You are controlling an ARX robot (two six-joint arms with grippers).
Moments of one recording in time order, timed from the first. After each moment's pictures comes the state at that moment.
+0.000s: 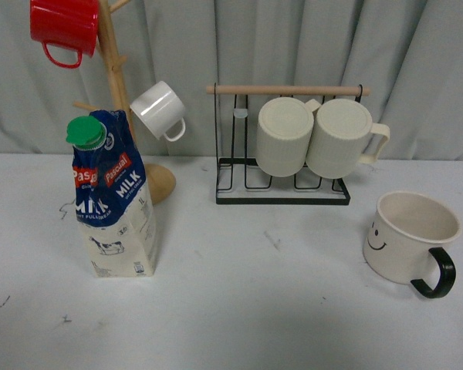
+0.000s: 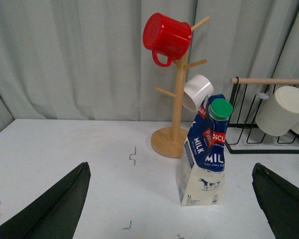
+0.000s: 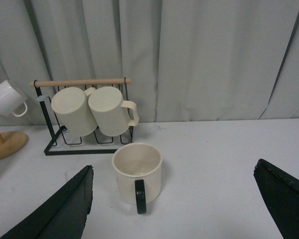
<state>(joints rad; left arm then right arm) 0.00 0.01 0.01 0.00 0.00 -0.01 0.00 0.00 0.01 0.00 0.00 0.00</state>
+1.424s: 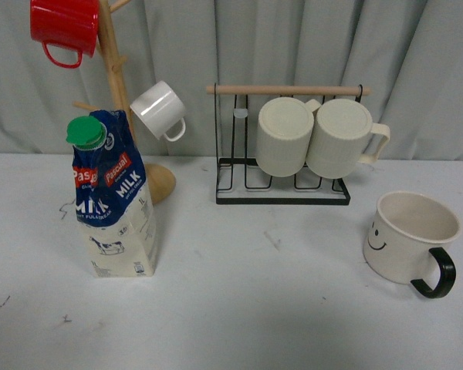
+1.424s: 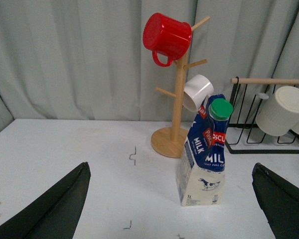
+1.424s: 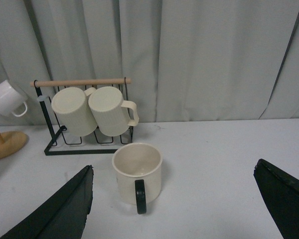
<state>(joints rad) 0.00 0.01 0.01 0.00 0.00 -0.01 0.00 0.00 0.01 0.00 0.00 0.00</state>
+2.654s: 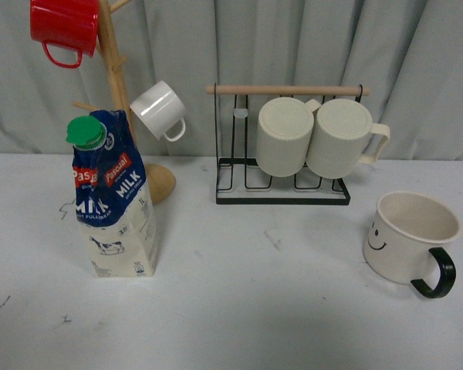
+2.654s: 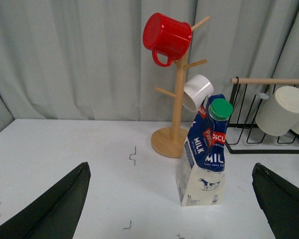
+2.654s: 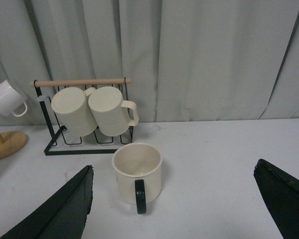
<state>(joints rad) 0.00 0.01 0.01 0.00 0.00 -0.01 0.00 0.00 0.01 0.00 0.00 0.00</state>
